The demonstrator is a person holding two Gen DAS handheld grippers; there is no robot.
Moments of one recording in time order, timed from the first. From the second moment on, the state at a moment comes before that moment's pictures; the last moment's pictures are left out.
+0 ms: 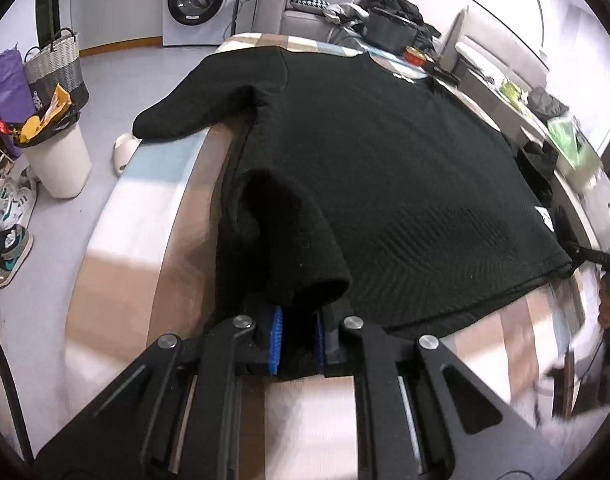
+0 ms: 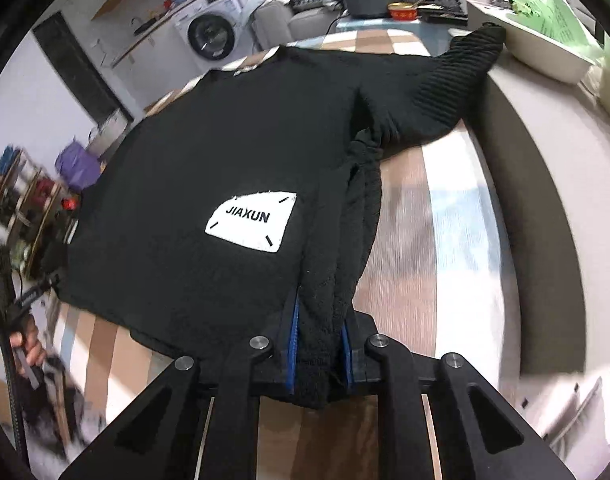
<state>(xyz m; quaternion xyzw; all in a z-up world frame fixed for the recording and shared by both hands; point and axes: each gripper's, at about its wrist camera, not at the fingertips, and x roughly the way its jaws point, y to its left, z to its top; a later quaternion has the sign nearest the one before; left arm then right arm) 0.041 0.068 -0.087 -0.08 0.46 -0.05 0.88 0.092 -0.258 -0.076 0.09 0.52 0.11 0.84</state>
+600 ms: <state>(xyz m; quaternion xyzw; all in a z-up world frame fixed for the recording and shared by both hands) 0.021 0.115 -0.027 -0.14 0.38 -0.01 0.91 0.093 -0.310 0.001 0.09 0.41 -0.02 0.91</state>
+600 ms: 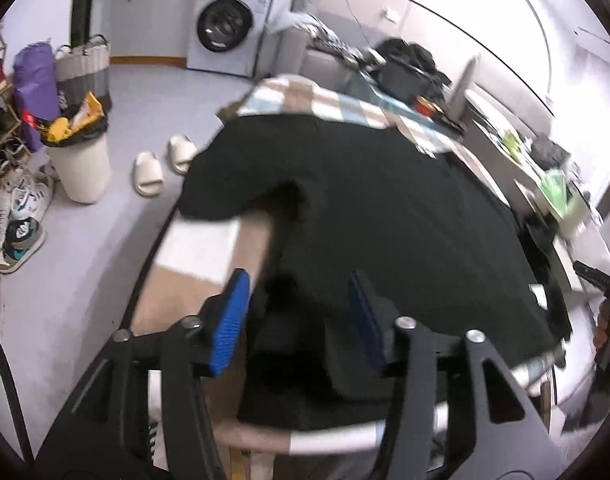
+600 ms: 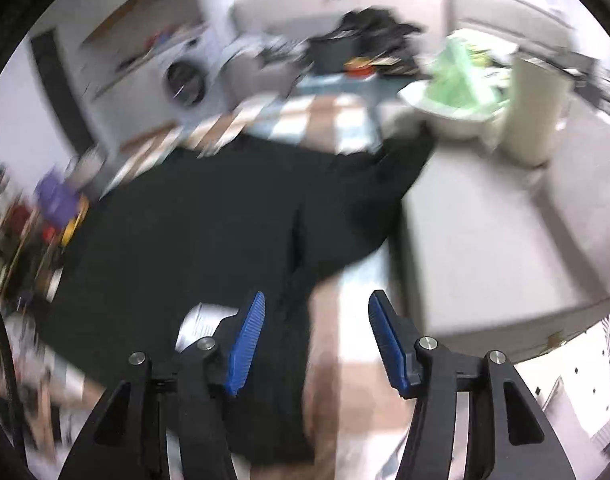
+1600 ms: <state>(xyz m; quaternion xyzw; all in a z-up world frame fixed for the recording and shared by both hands) 0.122 0.078 -0.033 -0.14 0.36 0.00 0.92 0.102 -0.345 -0.033 0.20 0.35 -0.10 0.91</state>
